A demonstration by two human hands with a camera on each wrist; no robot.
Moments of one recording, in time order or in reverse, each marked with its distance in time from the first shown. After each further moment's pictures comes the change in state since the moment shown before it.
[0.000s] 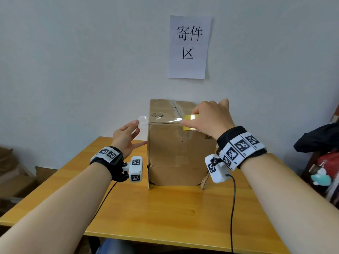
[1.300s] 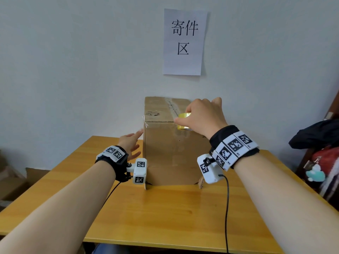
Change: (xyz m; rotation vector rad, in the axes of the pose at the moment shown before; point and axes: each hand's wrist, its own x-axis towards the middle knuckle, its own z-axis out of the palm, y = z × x) left_hand 0.025 -0.026 0.014 0.429 0.136 -0.259; right_hand 0.009 -0.006 0.013 -0.010 0.037 0.011
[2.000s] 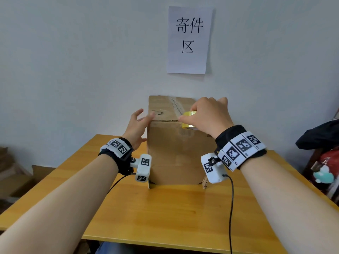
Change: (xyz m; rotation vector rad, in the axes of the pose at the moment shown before) left_hand -0.011 0.030 0.012 -0.040 -0.181 0.288; right_hand 0.004 0.003 0.003 0.029 -0.011 0.026
